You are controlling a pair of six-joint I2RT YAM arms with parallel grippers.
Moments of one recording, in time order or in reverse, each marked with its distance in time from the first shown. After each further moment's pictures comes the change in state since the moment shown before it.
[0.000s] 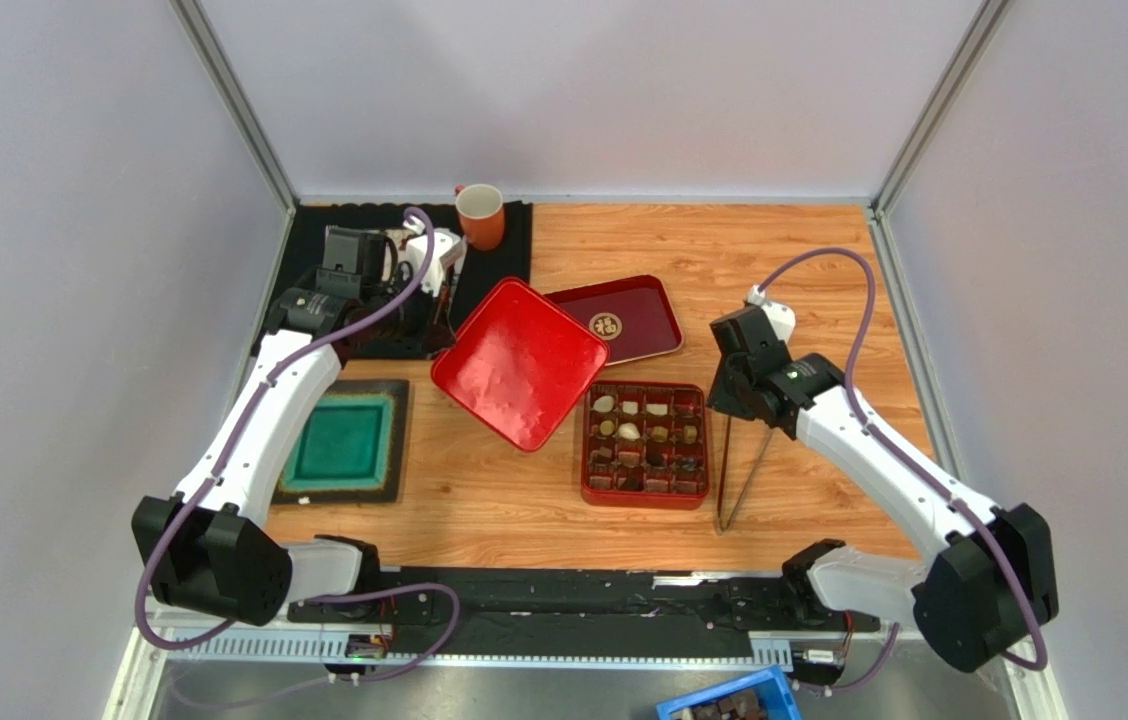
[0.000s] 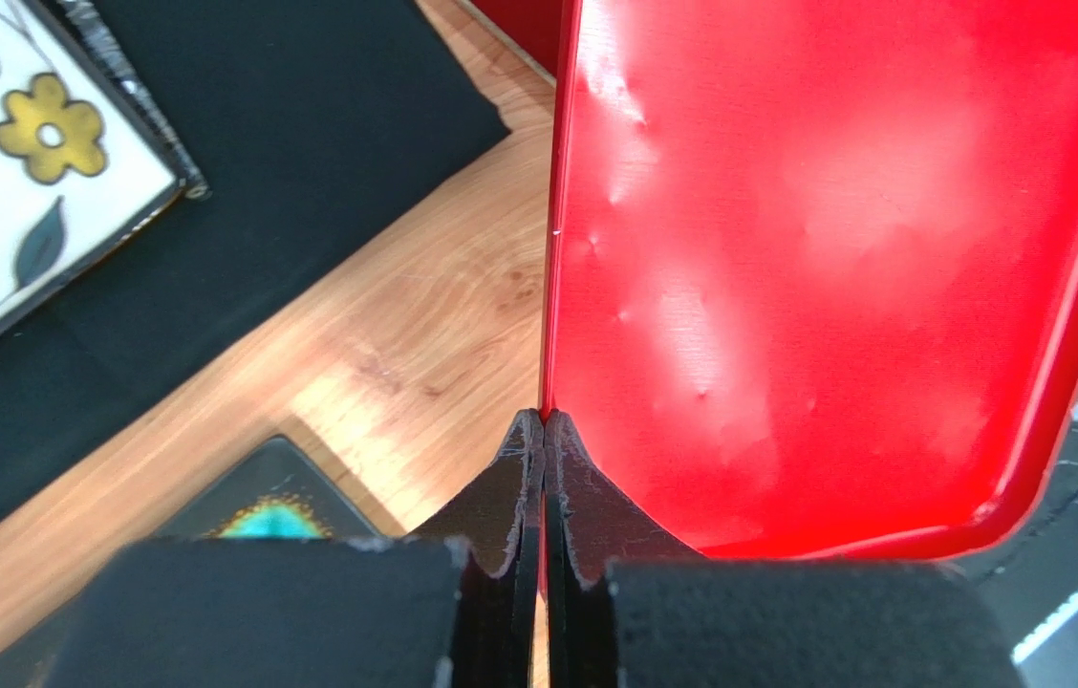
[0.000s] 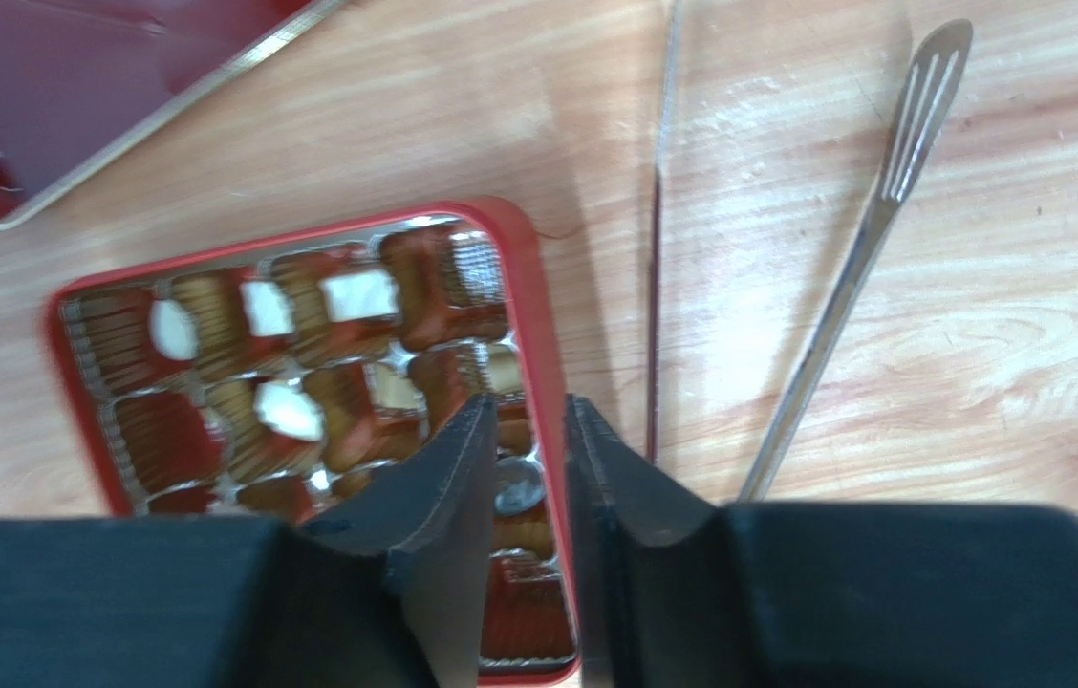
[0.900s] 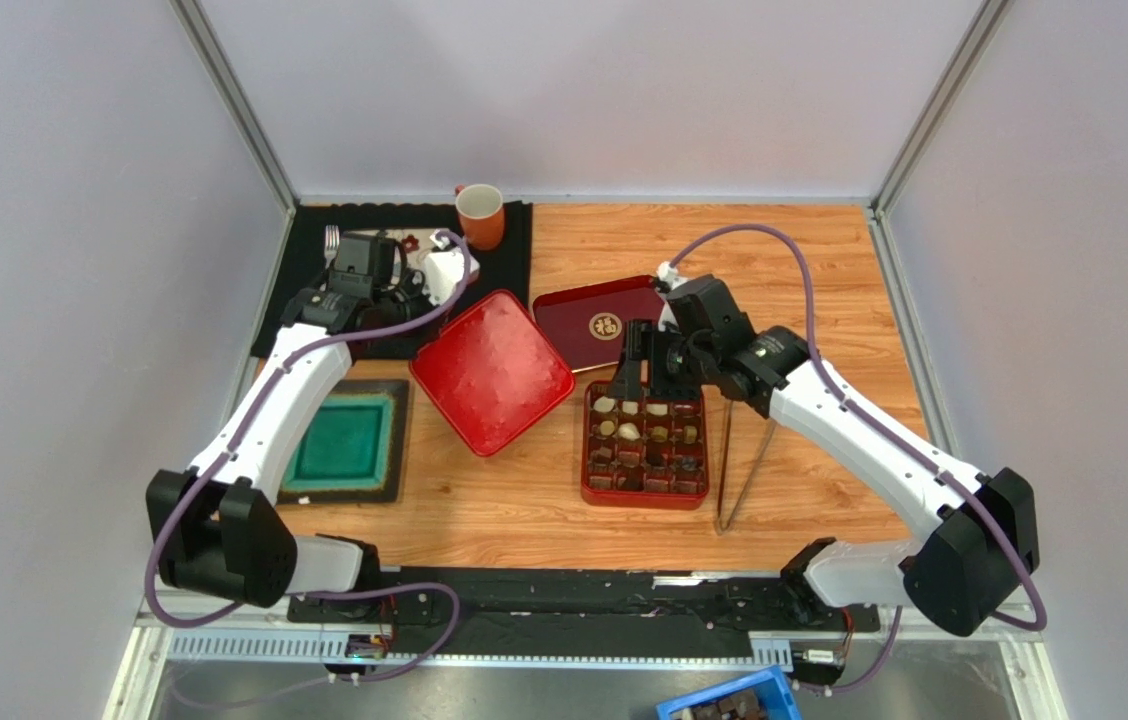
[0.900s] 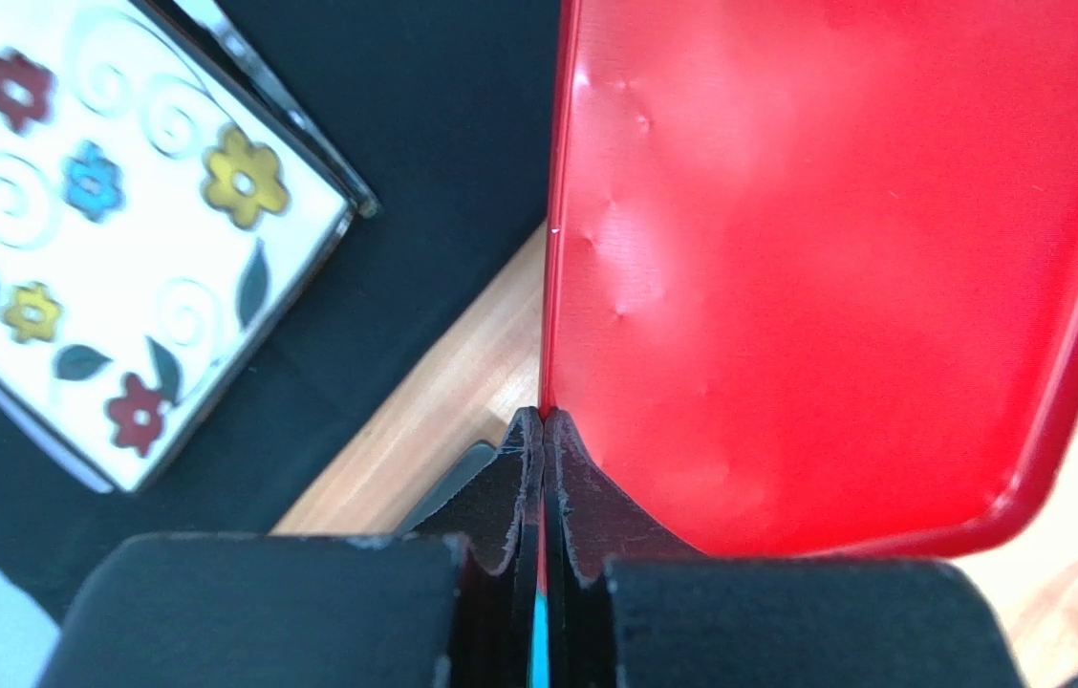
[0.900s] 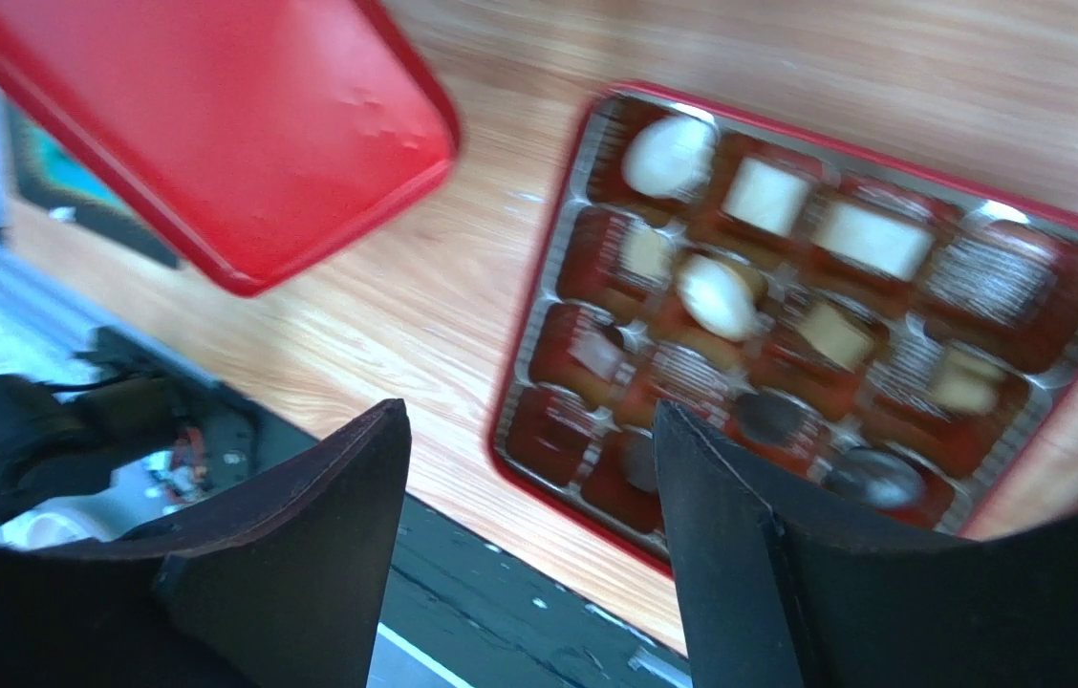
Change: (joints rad) left arm 0.005 0.060 -0.057 0.079 -0.126 0.354; right arm 0.141 0.139 0.216 0.043 -0.439 -0.113
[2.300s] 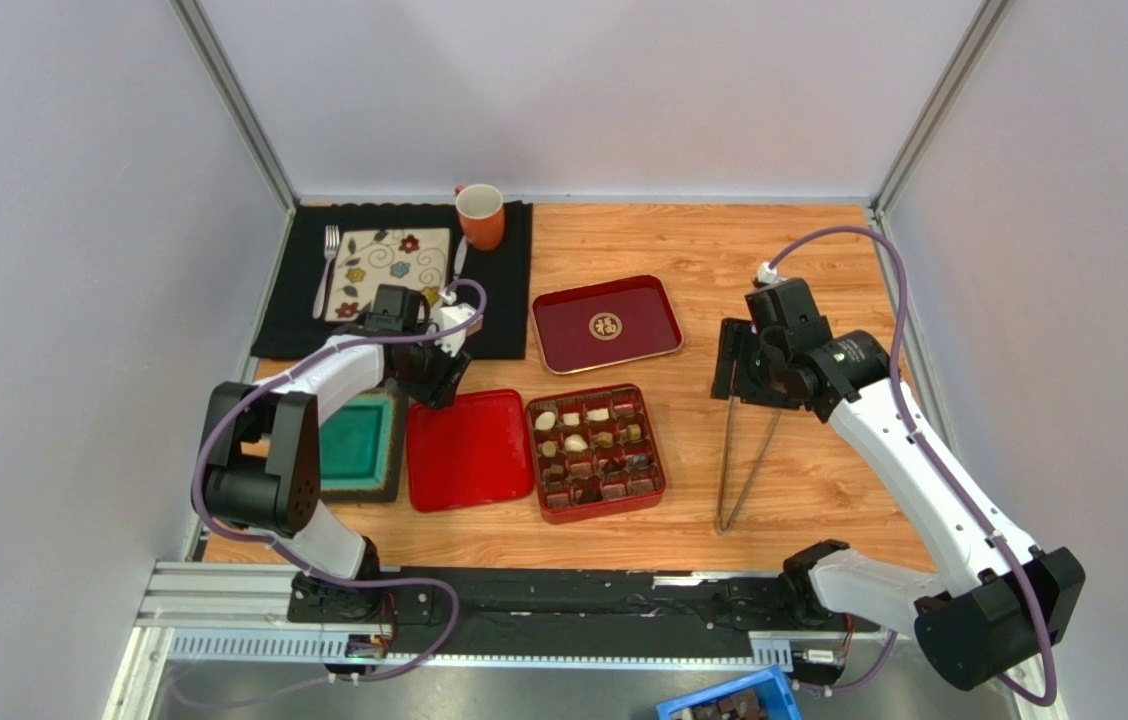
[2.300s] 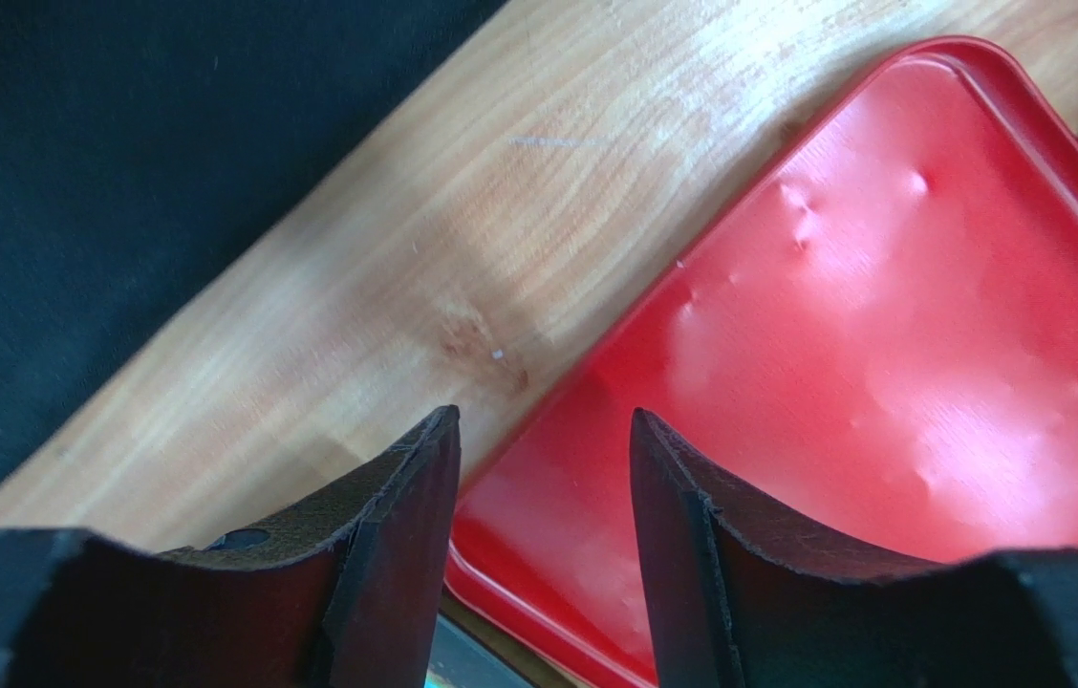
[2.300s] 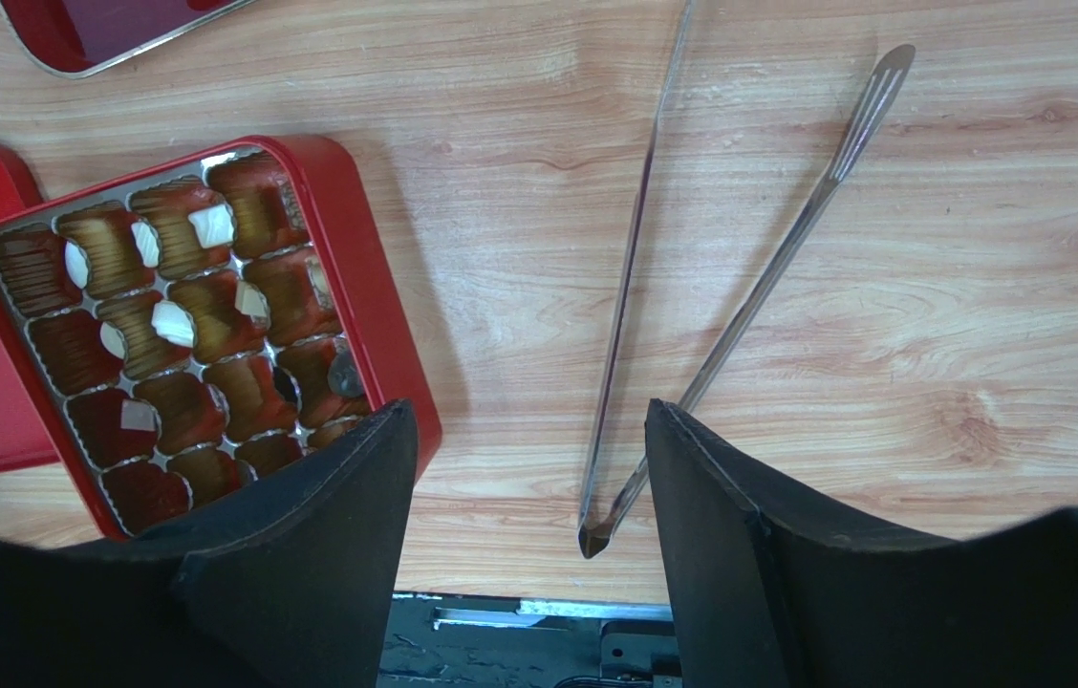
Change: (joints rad) left arm 0.039 0.236 -0.281 0.275 -0.024 -0.123; right arm -0.216 -0.172 0.005 -0.318 0.288 -0.090
